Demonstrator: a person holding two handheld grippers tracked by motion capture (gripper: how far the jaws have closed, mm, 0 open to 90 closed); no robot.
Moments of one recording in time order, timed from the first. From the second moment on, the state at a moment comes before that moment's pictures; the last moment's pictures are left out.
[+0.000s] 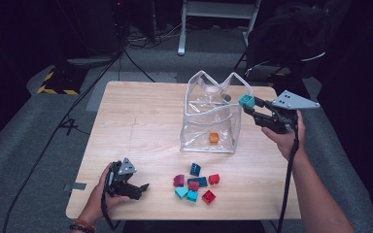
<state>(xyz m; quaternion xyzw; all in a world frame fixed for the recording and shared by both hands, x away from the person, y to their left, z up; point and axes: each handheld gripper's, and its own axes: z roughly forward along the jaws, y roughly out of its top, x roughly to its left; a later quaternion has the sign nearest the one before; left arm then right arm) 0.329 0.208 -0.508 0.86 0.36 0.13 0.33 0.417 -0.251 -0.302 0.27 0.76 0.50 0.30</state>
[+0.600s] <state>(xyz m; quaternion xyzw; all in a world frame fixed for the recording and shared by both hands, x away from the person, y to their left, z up) 0.328 0.208 -0.508 0.86 0.36 0.13 0.33 0.462 -0.228 -0.312 0.31 0.77 0.48 0.29</state>
